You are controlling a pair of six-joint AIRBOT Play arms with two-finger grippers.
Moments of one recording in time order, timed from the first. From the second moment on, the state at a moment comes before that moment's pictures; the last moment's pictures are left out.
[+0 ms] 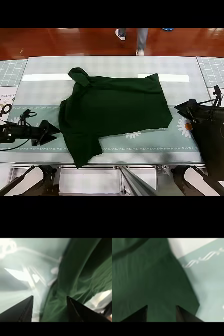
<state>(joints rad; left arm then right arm) 0.56 -1.11 0.43 0.91 -1.28 -1.27 -0.56 -1.07 0.62 -0.72 1.12 1.17</state>
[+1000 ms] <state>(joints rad) 0.25 -1.11 0.38 0.77 -1.06 -1.26 -0.56 -1.10 0.60 -0.90 1.21 1.25</state>
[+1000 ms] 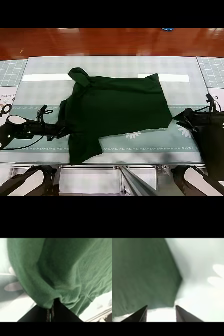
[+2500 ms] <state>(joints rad) 0.30 -1.04 1.91 0.88 -1.23 -1.44 -0.15 -1.00 1.95 -1.04 1.29 1.40</state>
